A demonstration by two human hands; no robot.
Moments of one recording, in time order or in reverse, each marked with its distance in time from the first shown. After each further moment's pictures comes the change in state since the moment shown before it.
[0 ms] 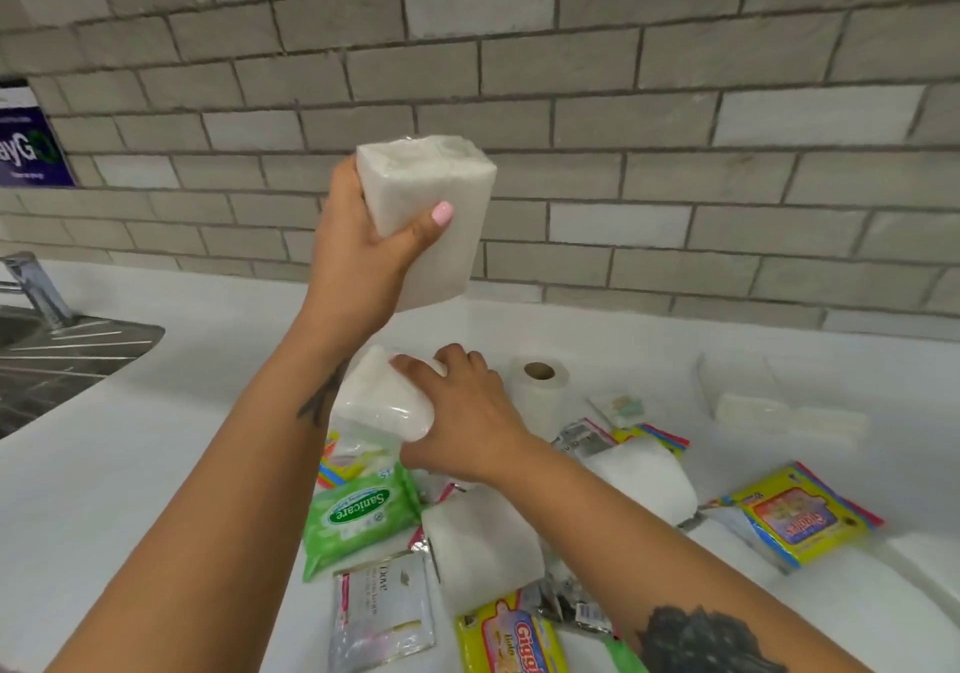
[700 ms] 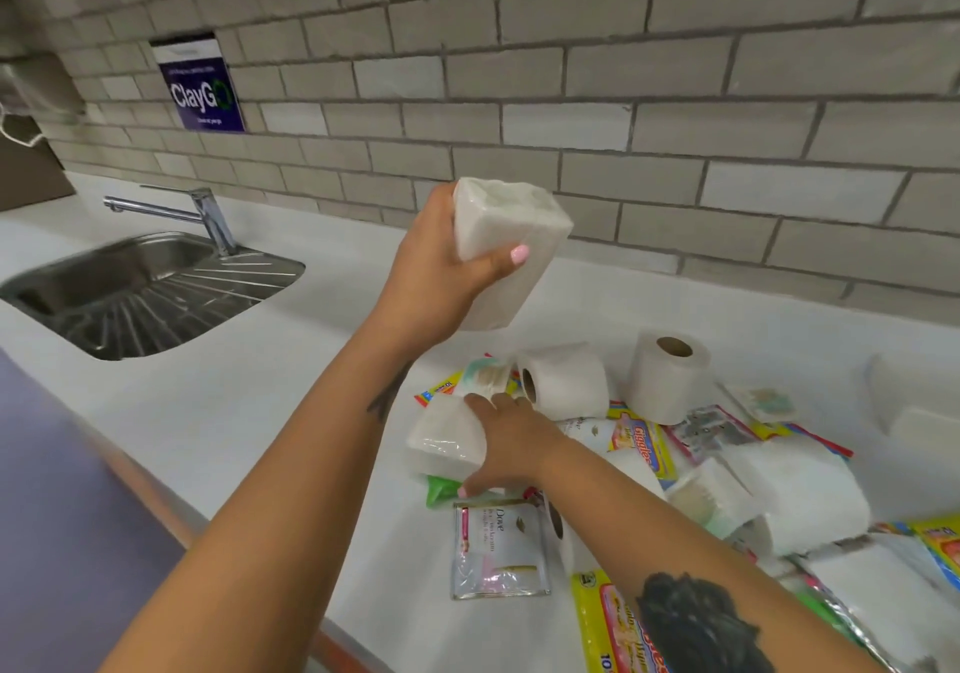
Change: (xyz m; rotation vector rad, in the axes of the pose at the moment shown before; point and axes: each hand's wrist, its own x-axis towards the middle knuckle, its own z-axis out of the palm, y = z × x) left_hand -0.038 -0.037 -0.063 0.238 -0.020 -0.174; right_hand 0.018 -0.028 0.103 -0.102 -0.532 -0.005
